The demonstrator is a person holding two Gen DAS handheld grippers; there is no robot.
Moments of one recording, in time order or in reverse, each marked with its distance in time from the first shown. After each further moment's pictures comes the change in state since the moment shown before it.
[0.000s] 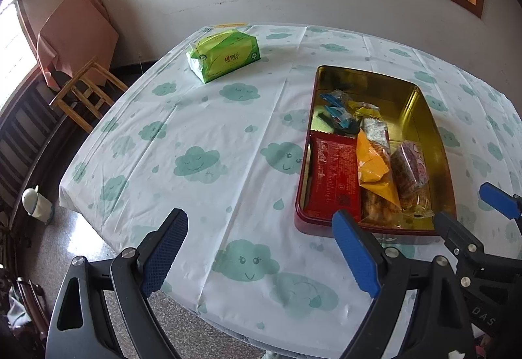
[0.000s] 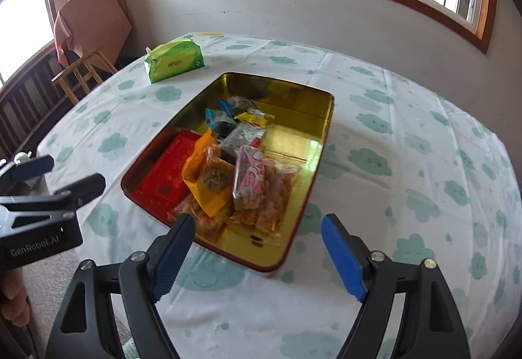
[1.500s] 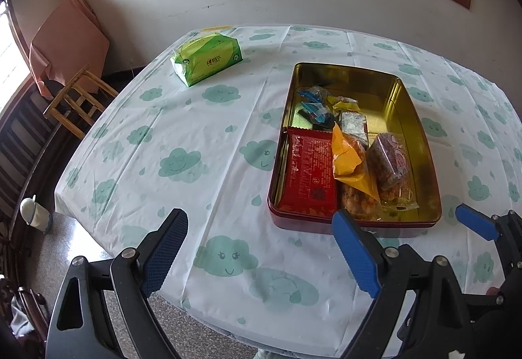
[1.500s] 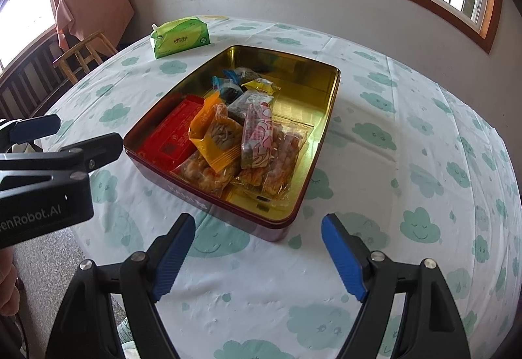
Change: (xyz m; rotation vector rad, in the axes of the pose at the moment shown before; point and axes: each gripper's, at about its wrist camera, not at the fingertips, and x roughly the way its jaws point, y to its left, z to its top) left arm -0.005 -0.021 -0.004 0.031 0.001 -0.024; right arm 0.003 0.010 -0.029 -0.032 0.050 0.003
